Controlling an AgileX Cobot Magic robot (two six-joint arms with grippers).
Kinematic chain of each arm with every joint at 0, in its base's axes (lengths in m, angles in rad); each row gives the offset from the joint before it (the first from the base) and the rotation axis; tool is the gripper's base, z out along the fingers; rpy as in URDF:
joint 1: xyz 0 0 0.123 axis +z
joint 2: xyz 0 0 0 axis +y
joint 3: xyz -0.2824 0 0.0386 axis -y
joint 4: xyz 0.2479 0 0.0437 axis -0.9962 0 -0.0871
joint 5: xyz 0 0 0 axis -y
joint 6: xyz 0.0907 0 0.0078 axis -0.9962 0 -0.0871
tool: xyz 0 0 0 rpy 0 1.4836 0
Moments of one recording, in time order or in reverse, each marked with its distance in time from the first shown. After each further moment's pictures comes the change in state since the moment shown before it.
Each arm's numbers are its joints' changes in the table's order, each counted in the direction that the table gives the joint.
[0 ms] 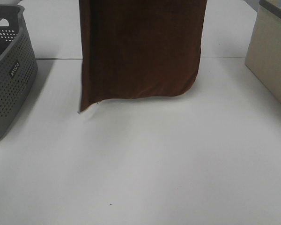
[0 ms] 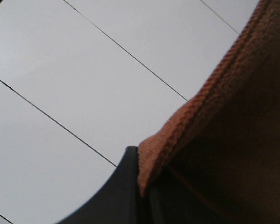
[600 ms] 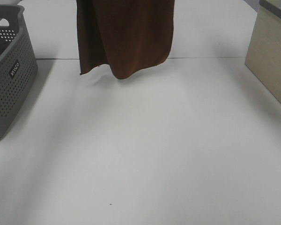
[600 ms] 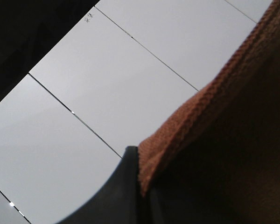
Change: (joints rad) left arm 0.205 0.111 0.000 0.025 0.402 0.001; right arm 0.000 0.133 0.003 0.023 0.395 -0.079
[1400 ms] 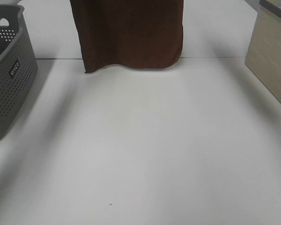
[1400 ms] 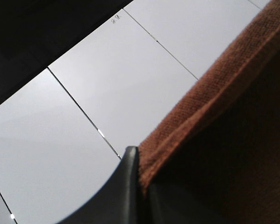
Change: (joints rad) left arm 0.100 0.491 0.518 0.064 0.189 0.063; right arm -0.088 0.242 0.147 -0.046 0.279 -0.018
